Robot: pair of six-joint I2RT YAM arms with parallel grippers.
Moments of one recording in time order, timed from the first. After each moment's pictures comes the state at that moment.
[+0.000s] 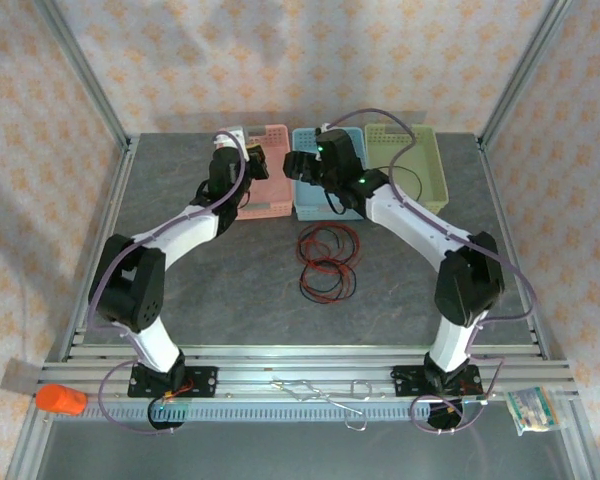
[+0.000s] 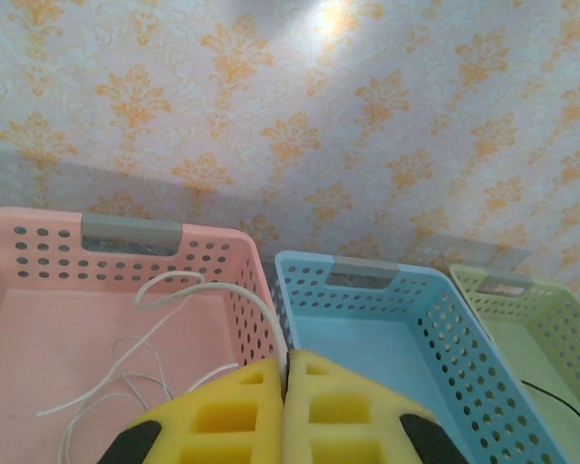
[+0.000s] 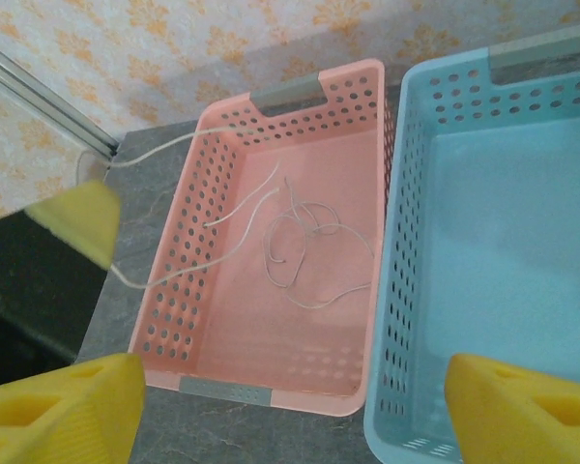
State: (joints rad) left arm -0.31 1.73 1.16 0.39 -0.13 -0.40; right arm 0.61 1.80 1.58 -0.31 0.04 0.56
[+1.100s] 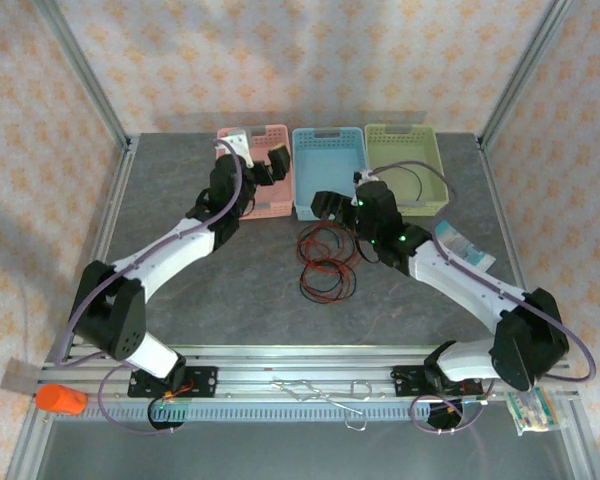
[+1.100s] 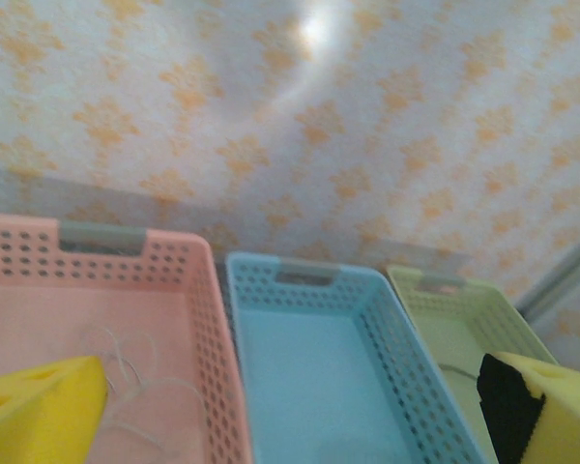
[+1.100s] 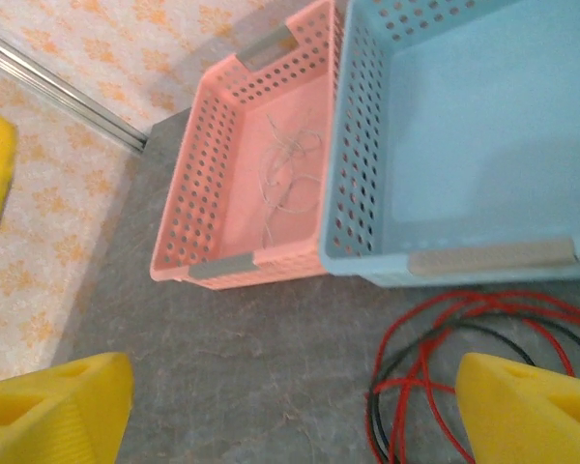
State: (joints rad) left arm -0.46 1.50 1.06 0.27 -0.25 -0.42; right arm 0.61 1.30 0.93 -0.09 0.02 0.74
